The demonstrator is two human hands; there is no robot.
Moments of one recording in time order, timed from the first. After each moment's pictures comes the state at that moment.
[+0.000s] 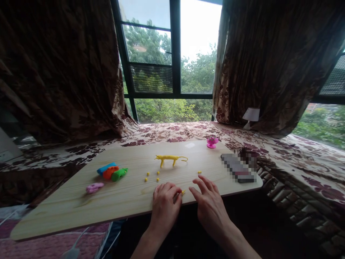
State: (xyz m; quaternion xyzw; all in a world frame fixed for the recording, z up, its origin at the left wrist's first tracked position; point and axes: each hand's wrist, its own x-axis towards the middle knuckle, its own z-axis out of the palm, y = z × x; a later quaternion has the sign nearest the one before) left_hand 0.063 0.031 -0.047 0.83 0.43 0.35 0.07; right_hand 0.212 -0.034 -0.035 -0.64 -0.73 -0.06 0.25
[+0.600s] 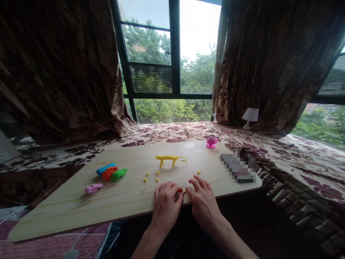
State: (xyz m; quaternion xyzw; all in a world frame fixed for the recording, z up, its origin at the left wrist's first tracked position) left_hand 0.068 0.033 -0.045 0.83 0.44 0.34 0.07; right_hand 0.210 -0.016 -0.046 -0.63 -0.73 -0.06 0.25
